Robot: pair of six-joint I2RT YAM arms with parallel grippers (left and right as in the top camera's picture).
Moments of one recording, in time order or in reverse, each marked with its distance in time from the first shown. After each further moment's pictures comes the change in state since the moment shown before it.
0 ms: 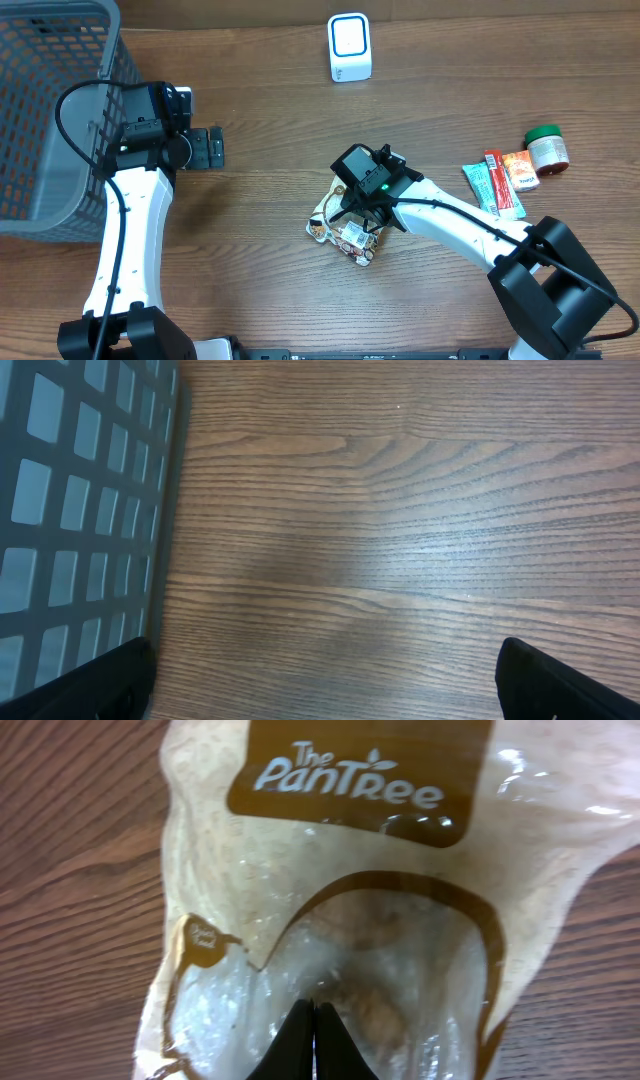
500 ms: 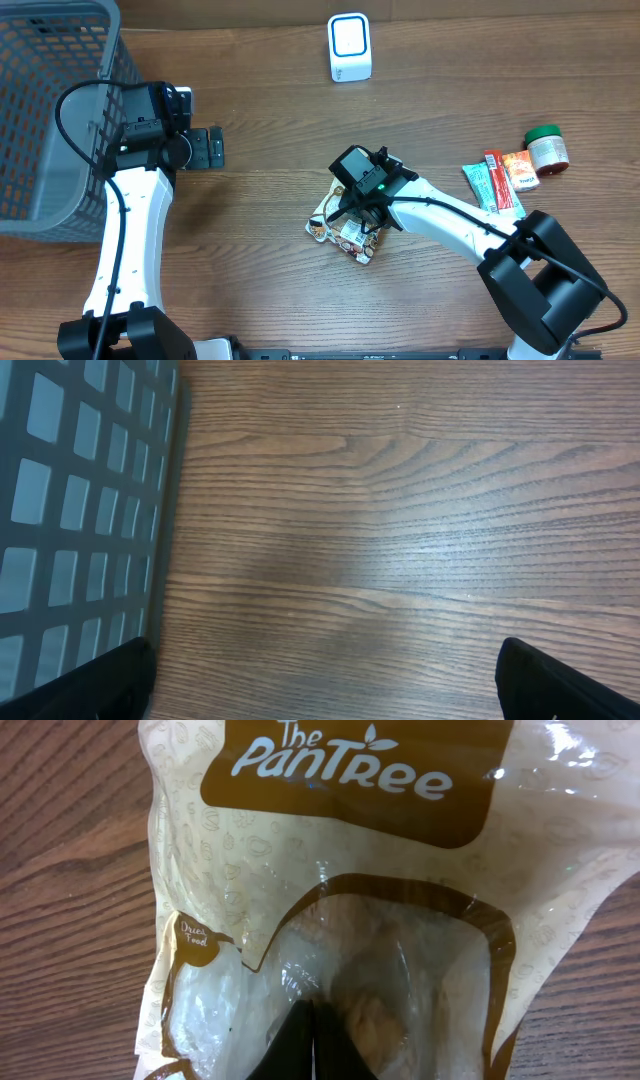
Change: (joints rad) left arm 0.000 0.000 0.000 0.000 0.000 0.000; right arm 0.000 0.042 0.003 0.006 -0.014 0.001
